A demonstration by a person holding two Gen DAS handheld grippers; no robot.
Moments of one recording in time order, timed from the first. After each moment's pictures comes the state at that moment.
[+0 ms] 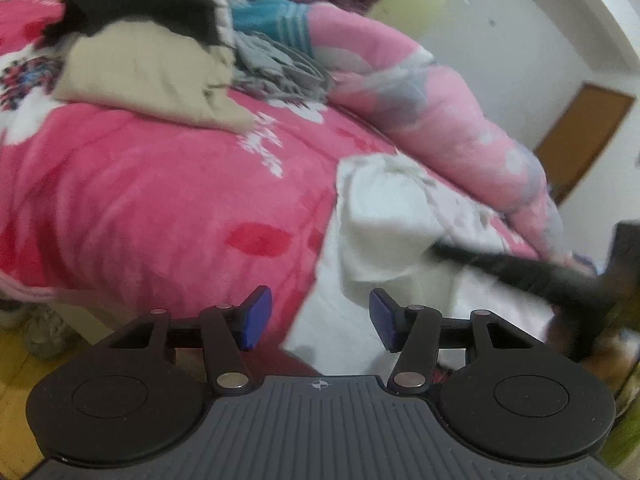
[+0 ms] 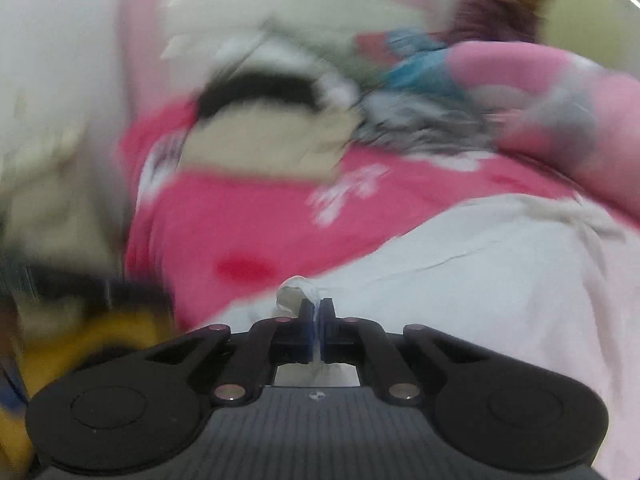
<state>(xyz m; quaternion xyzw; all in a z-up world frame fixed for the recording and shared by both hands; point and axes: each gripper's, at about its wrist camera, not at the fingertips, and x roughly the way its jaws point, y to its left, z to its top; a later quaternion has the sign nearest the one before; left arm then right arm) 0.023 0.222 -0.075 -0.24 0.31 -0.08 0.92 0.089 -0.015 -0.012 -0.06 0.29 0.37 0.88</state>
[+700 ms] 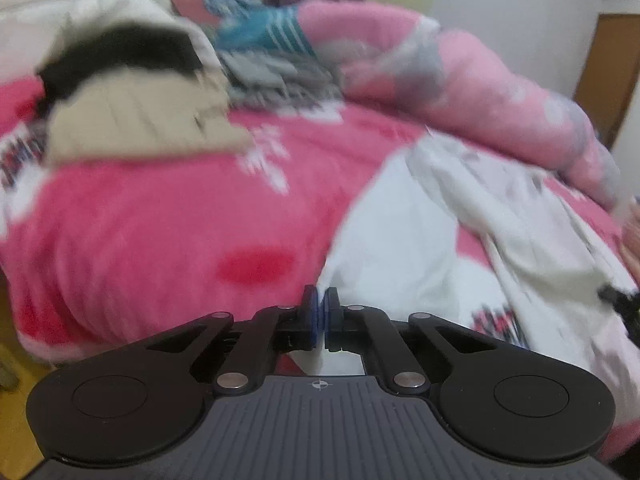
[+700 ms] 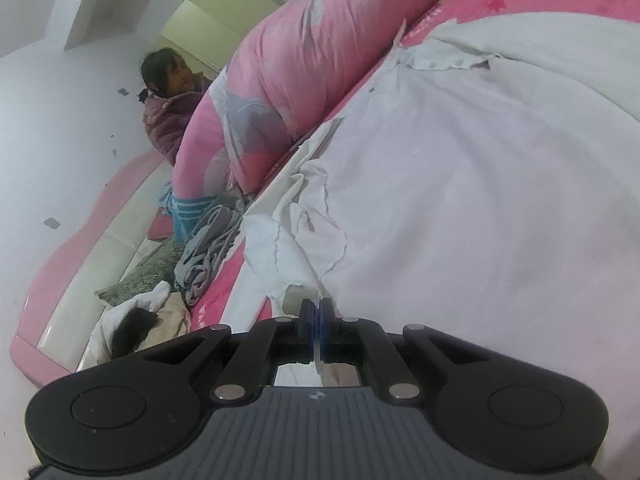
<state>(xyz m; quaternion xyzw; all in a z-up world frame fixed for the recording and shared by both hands) 0.054 0.178 -0.065 -0.12 0.31 0.01 0.94 0.087 -0.250 -0.079 0.38 0.30 0.15 0.86</state>
